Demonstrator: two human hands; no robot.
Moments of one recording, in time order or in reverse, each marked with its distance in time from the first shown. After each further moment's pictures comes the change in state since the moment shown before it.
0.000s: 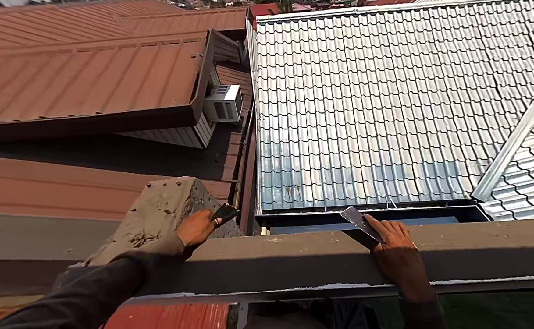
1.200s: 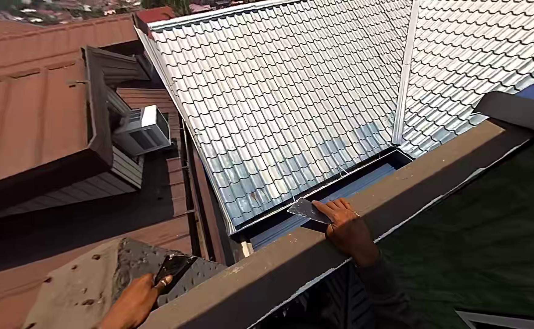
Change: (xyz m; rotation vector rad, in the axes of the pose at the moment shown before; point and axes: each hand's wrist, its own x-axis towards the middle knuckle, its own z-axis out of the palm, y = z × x) left_hand 0.015 0.000 -0.007 0.015 -0.087 0.010; right_hand 0.005 -0.011 -0.007 -0.016 -0.070 0.129
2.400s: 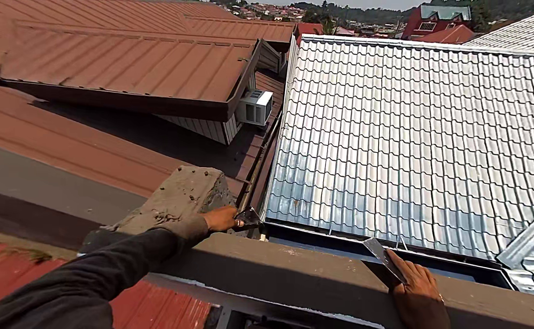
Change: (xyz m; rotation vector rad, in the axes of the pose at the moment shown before) left_hand 0.015 0.000 0.006 -0.065 -0.069 0.188; right_hand 0.003 0.018 -0.005 -0.005 0.004 -0.144
